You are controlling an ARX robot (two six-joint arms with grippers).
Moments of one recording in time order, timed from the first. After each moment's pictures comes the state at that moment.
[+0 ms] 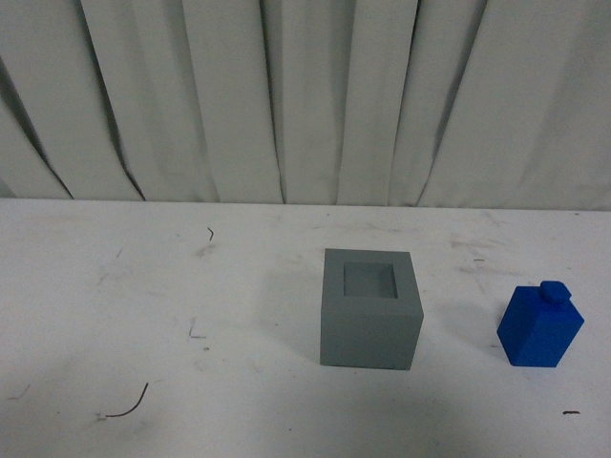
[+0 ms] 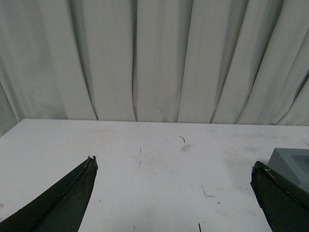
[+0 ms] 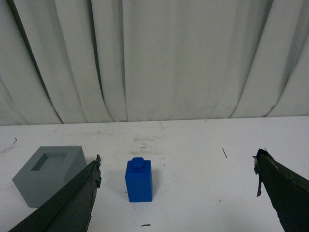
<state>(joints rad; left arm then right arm) 0.00 0.01 0.01 0.00 0.00 0.00 0.00 0.00 0.01 0.00 0.00 0.00</state>
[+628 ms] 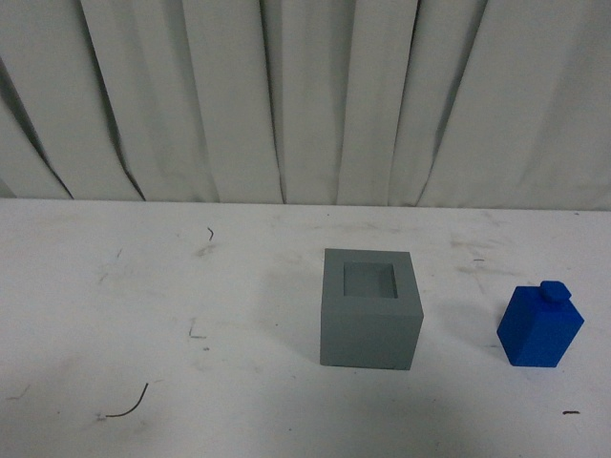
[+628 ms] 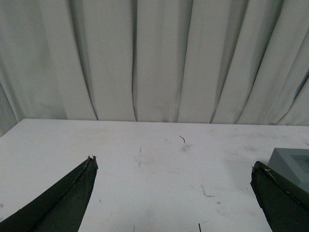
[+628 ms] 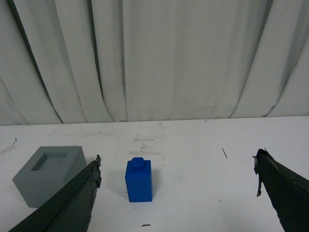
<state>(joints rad) 0.00 0.01 0.01 0.00 0.00 0.00 0.00 0.00 0.01 0.00 0.00 0.00</state>
